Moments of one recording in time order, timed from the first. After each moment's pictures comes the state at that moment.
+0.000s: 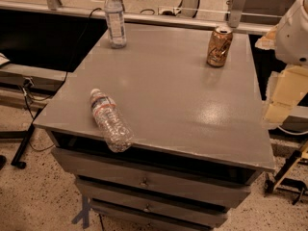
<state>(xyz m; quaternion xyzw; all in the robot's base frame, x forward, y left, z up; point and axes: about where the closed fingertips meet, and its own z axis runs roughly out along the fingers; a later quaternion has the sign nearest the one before) 0.438 -0.217 0.976 -0.60 0.78 -0.03 0.16</state>
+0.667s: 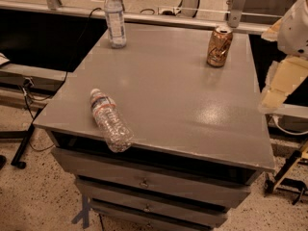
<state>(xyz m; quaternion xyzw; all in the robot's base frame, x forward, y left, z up) 0.476 -0.236 0.972 -0.58 0.79 -0.04 0.19</state>
